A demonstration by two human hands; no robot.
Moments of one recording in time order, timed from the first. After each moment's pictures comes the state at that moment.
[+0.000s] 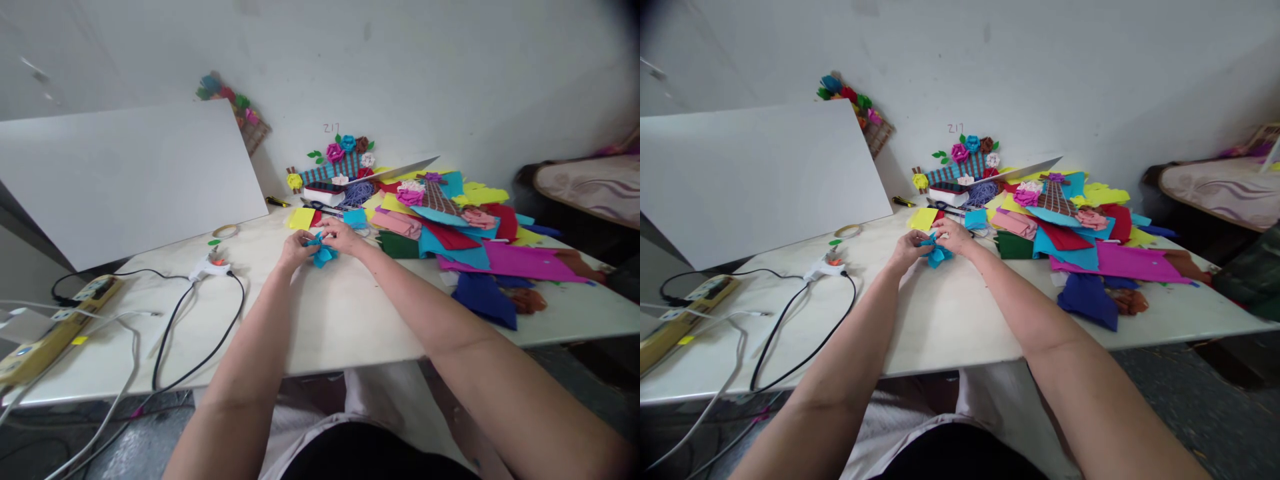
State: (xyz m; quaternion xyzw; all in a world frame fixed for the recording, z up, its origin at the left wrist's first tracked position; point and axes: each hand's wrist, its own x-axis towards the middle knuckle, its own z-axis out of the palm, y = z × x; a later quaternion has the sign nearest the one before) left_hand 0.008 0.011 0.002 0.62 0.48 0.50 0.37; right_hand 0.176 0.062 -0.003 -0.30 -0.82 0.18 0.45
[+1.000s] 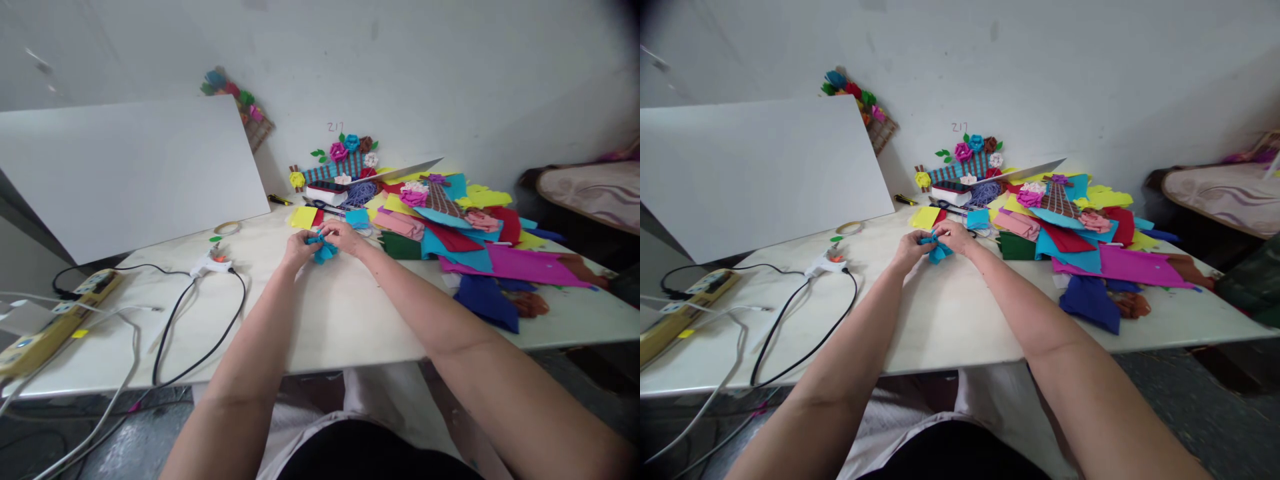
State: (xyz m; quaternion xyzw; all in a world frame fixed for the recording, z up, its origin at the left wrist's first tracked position) left_hand 0.012 0.014 -0.001 0.61 0.48 0.52 0.35; right_hand 0.171 0.049 0.008 -0.32 -0.78 0.28 0.47
